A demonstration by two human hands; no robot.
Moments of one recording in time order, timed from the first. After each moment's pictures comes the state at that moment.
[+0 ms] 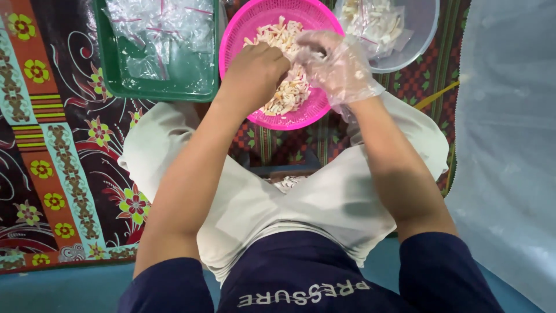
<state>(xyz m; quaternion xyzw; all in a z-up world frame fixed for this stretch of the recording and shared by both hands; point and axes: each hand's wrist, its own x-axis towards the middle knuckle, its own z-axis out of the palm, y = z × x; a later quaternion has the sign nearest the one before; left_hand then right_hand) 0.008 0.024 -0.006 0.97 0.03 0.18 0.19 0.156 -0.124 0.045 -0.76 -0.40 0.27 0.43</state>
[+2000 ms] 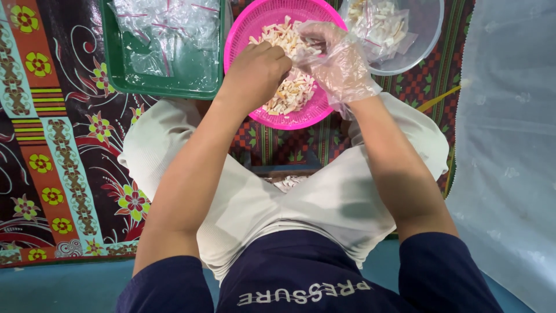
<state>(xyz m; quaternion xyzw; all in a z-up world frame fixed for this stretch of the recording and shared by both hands) 0.002 0.027 -0.005 0.97 0.04 0.18 0.18 0.164 -0.119 0.011 -0.69 -0.49 0.23 0.48</state>
